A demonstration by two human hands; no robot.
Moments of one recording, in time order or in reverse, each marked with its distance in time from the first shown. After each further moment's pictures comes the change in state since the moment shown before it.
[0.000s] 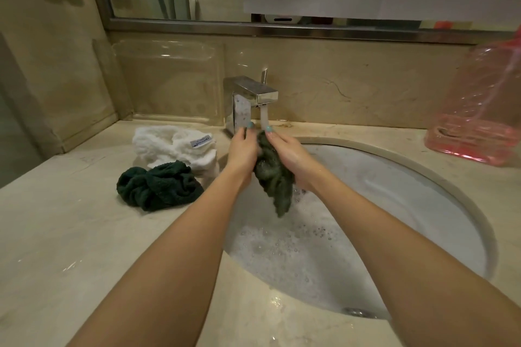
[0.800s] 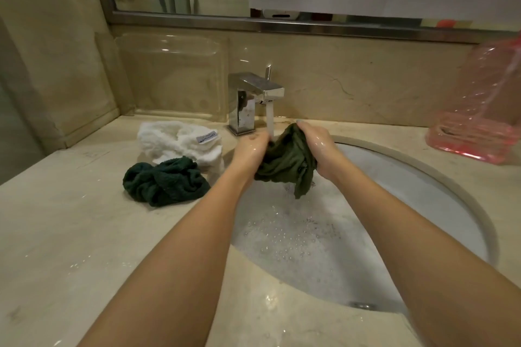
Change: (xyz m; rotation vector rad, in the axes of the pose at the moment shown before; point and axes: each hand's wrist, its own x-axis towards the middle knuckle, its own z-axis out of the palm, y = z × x) left_hand -0.007 0.002 -0.006 0.240 -0.089 -0.124; right_hand -0.007 -0.016 -0.030 0.029 0.229 0.132
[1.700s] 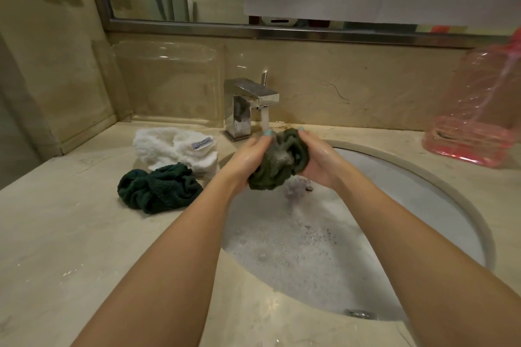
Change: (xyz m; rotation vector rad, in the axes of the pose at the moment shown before) left_hand 0.006 -0.006 -0.006 0.004 -0.200 0.032; right_hand 0.010 0.016 -0.015 0.321 -0.299 0.099
